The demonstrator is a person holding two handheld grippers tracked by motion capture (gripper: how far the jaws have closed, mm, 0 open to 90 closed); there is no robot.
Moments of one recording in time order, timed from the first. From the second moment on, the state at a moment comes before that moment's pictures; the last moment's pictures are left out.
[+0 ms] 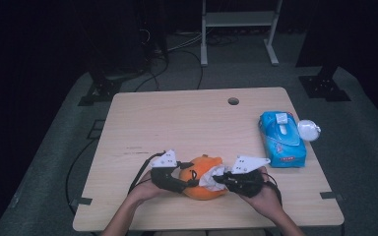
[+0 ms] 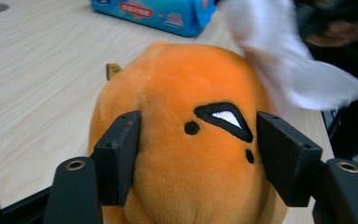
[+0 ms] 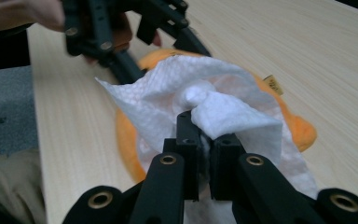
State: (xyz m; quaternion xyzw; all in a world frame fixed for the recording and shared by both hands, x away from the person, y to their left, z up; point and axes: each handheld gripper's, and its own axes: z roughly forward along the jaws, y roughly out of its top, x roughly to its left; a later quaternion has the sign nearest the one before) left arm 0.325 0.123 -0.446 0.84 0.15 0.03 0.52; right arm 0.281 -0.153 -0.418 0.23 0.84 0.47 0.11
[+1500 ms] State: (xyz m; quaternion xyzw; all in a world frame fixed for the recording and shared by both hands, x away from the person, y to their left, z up) left arm 0.330 0.128 -0.446 0.85 0.13 0.01 0.50; right arm 0.291 -0.167 -0.426 0.28 0.83 0.47 0.08
